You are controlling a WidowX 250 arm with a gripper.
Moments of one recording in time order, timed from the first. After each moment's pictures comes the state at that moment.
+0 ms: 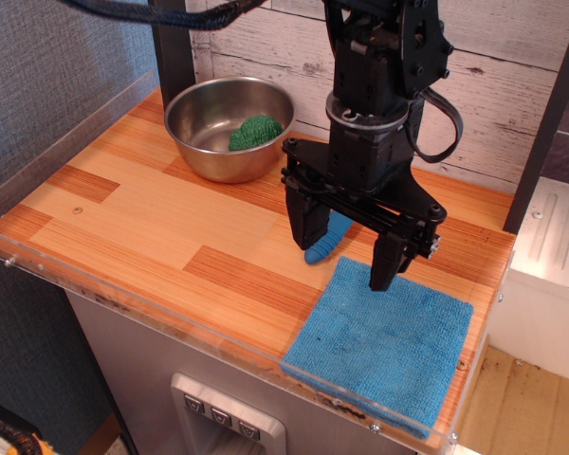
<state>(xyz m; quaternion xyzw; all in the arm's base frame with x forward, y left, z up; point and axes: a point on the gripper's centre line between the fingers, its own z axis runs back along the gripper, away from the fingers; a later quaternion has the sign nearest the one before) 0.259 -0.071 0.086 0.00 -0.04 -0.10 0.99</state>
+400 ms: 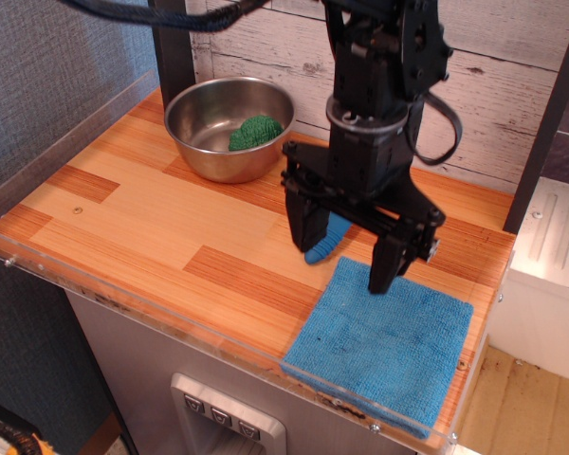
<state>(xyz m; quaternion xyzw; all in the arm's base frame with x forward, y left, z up) 0.258 -0.070 0.078 0.01 -0.02 -0.10 0.99</state>
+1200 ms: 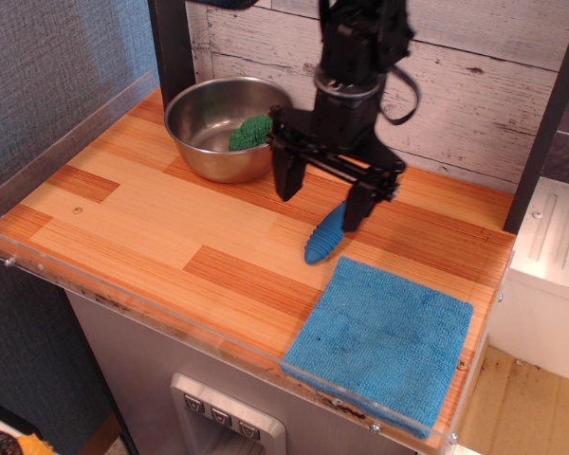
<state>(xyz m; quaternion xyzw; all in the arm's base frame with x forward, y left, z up) 0.324 -0.017 0.054 0.05 -0.03 -0.03 1.00</state>
